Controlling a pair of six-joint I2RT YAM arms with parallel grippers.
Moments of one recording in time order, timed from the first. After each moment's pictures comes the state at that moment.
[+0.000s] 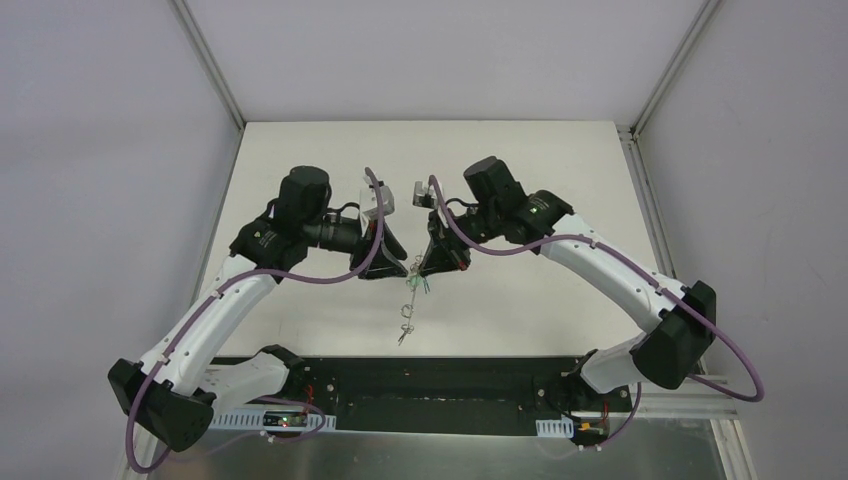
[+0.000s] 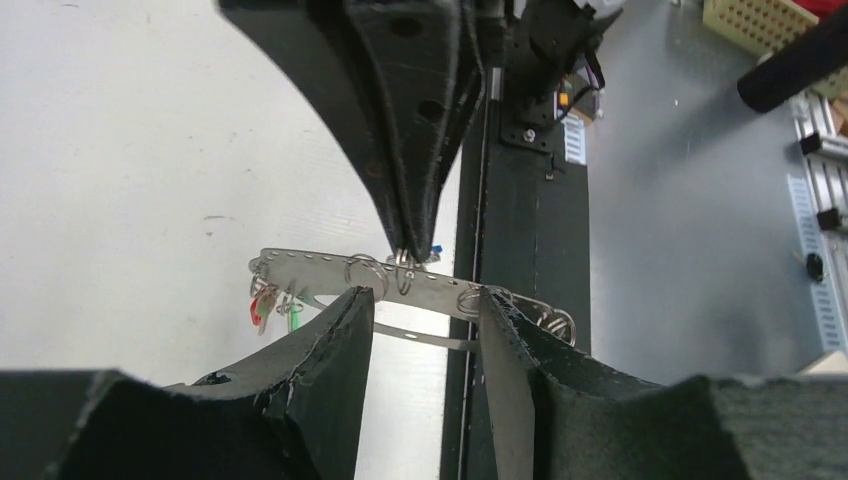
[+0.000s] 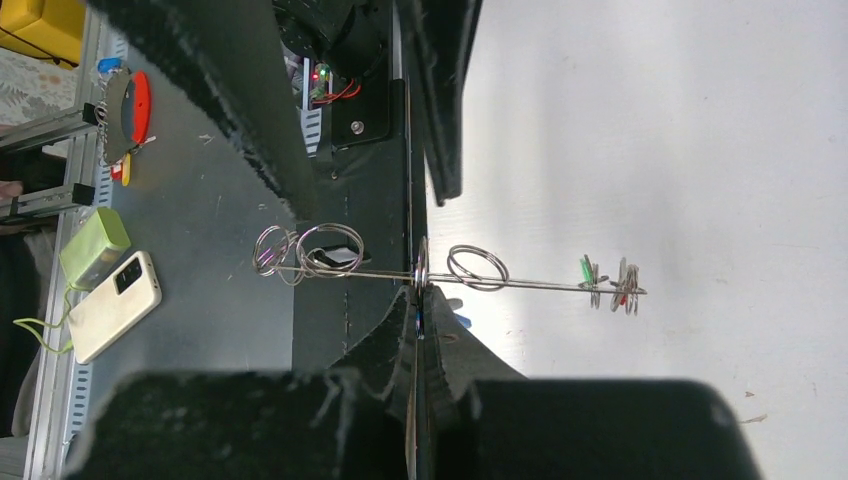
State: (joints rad) left arm -0.48 1.04 1.09 -0.55 0.96 0.15; right arm 0.79 1.45 1.37 -0.69 -0.84 -0.20
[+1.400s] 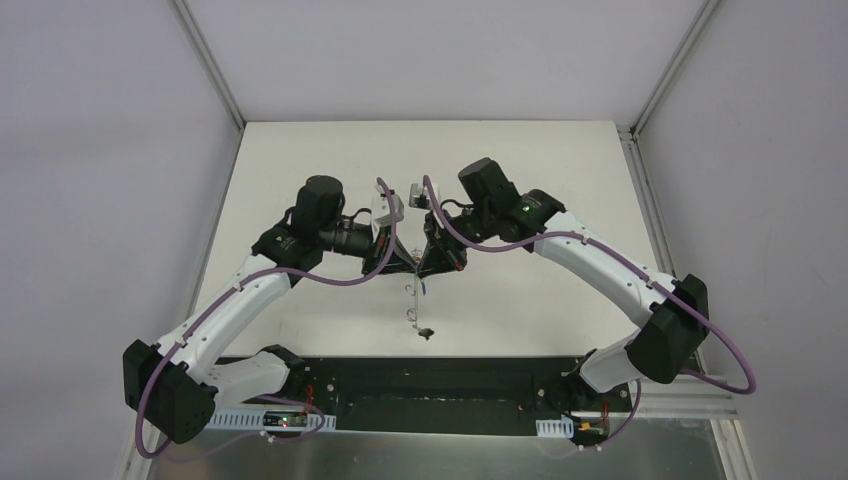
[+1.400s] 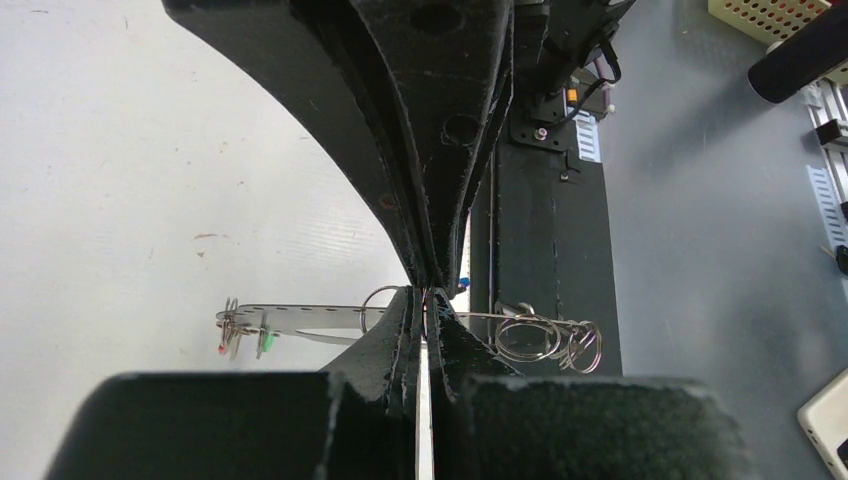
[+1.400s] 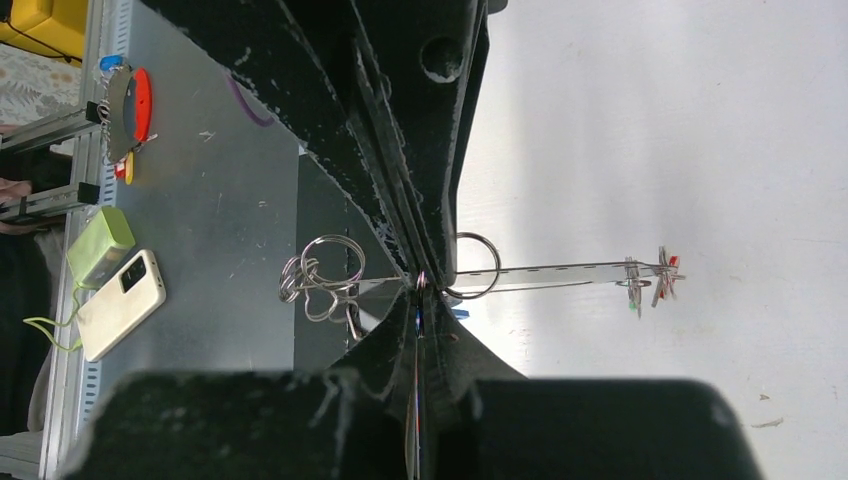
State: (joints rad) left arm -0.52 1.09 0.94 -0.34 0.99 0.16; right arm 0.79 1.48 1.37 -0.69 -0.84 -0.20
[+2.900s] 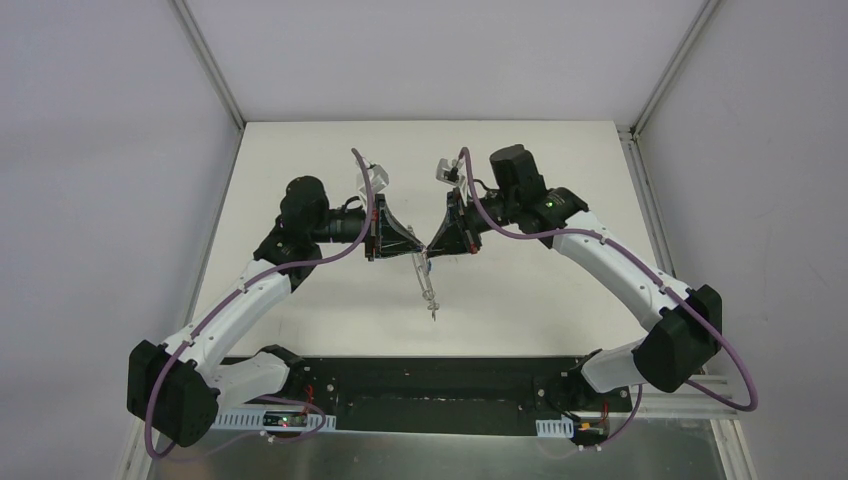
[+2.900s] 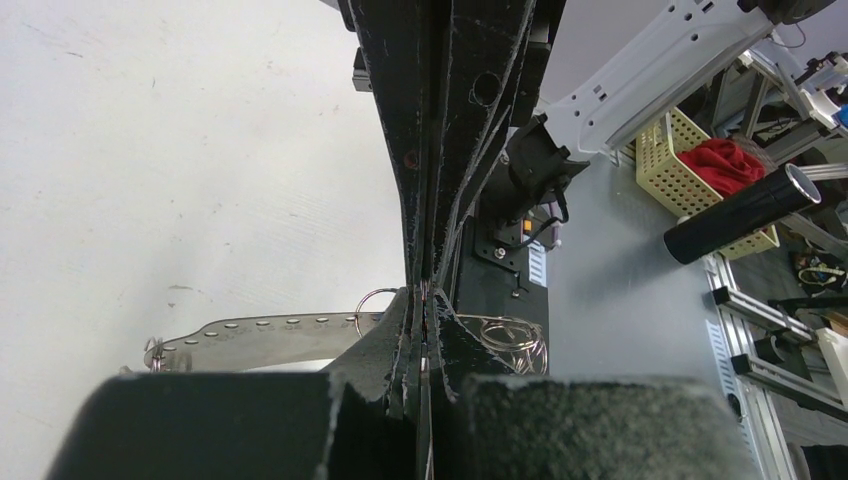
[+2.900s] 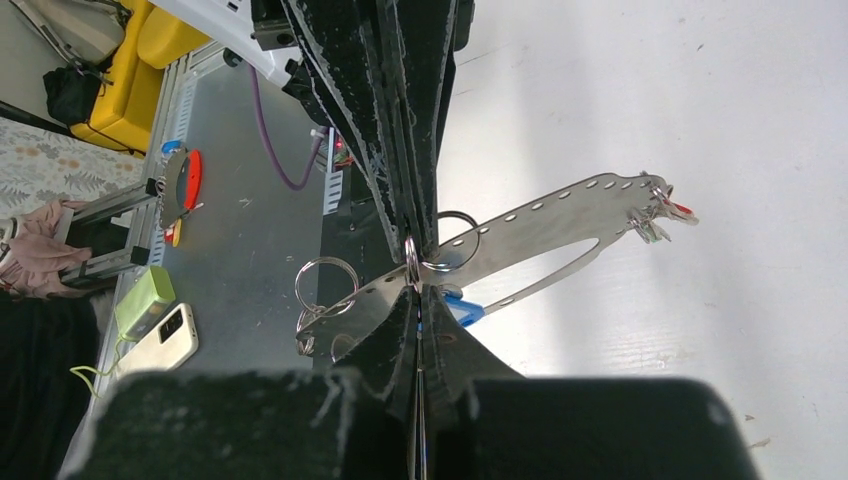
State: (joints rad) left arm -0.46 1.07 0.83 0.14 1.00 -0.39; right arm 0.65 1.42 1.29 -0.51 -1.00 -0.07
